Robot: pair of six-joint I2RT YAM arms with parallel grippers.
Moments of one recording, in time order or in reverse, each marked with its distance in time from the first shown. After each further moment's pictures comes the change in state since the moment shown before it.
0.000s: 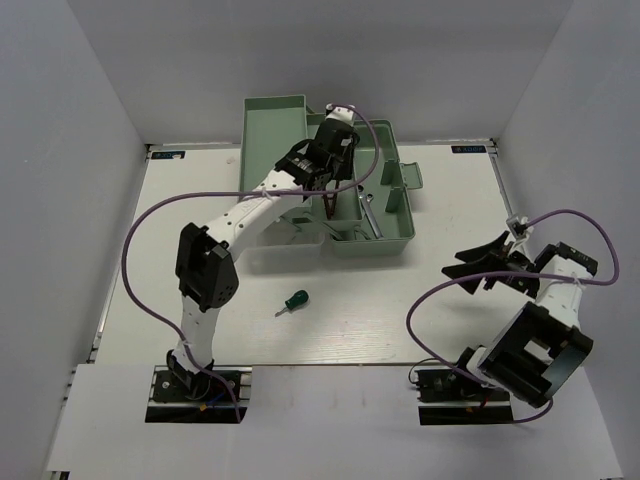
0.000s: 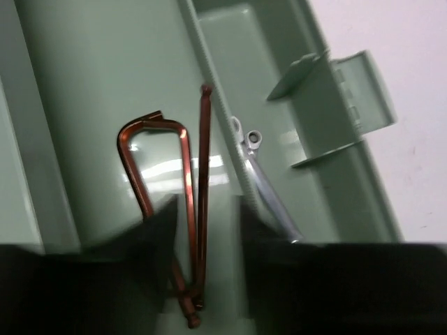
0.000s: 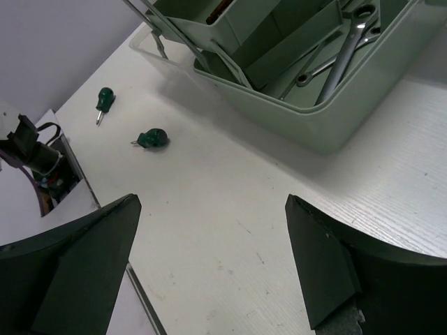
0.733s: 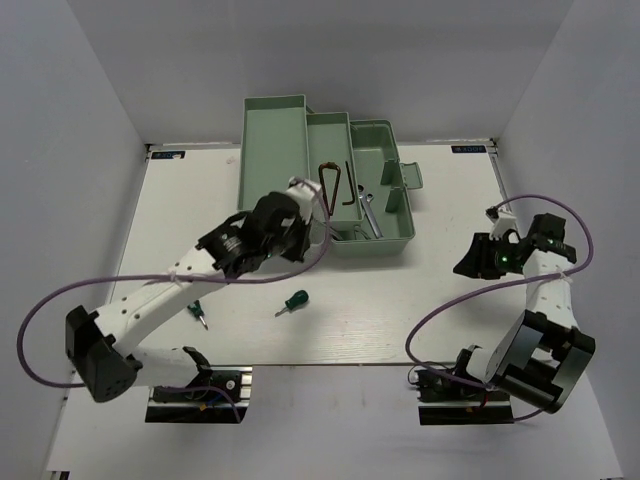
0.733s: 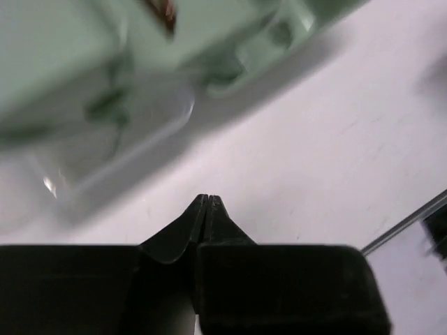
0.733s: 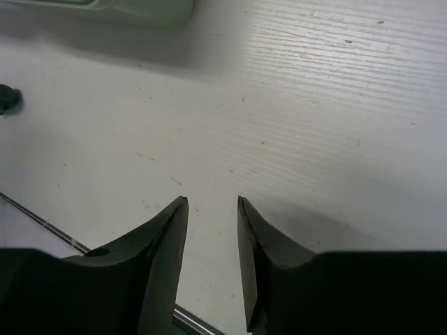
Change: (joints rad) left arm -0.111 -0.707 -0.731 -0.067 0.192 0.066; right arm 0.193 -0.025 -0.008 0.544 0.690 0.854
